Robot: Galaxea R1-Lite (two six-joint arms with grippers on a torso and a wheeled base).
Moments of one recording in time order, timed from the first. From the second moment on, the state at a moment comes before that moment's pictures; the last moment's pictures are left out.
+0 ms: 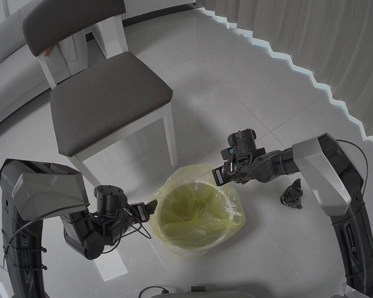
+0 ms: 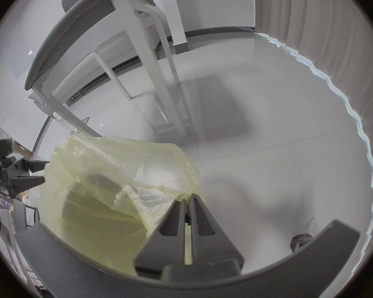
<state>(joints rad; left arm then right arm) -0.40 2.31 -0.60 -1.23 0.10 -0.44 0.43 2.59 -1.83 -0.06 0.07 -0.05</state>
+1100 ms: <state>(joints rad) -0.32 2.48 -0.68 -1.23 0.09 -0.40 0.37 2.33 -1.28 -0.25 0.06 -0.09</state>
